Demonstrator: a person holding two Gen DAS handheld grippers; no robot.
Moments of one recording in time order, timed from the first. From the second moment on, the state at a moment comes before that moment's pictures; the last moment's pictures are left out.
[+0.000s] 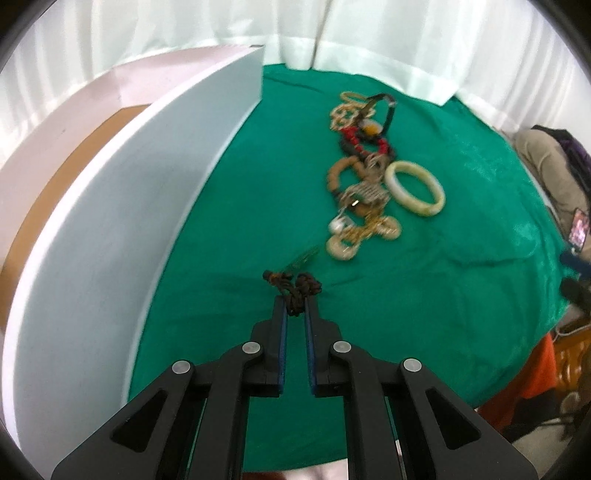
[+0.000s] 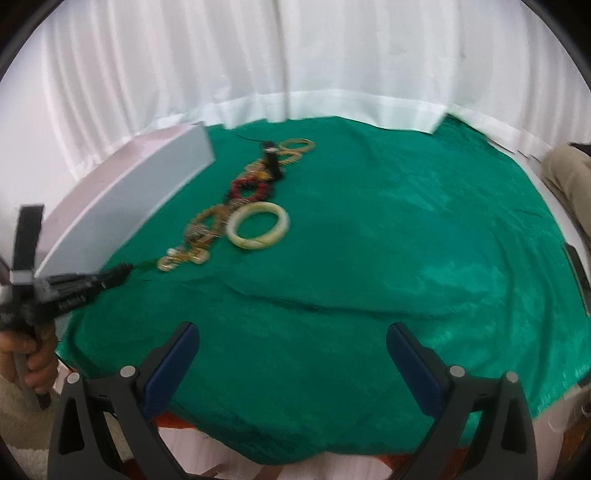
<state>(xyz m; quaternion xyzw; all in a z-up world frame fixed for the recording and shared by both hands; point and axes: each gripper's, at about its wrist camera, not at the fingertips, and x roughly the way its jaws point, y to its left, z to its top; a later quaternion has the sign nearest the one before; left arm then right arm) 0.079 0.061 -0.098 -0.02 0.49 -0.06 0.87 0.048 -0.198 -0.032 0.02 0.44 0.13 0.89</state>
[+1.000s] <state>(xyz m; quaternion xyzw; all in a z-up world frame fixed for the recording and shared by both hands) 0.061 0.088 -0.061 -0.07 0.47 -0.06 0.88 0.143 -0.121 -0.029 0.01 0.47 0.28 0.83</state>
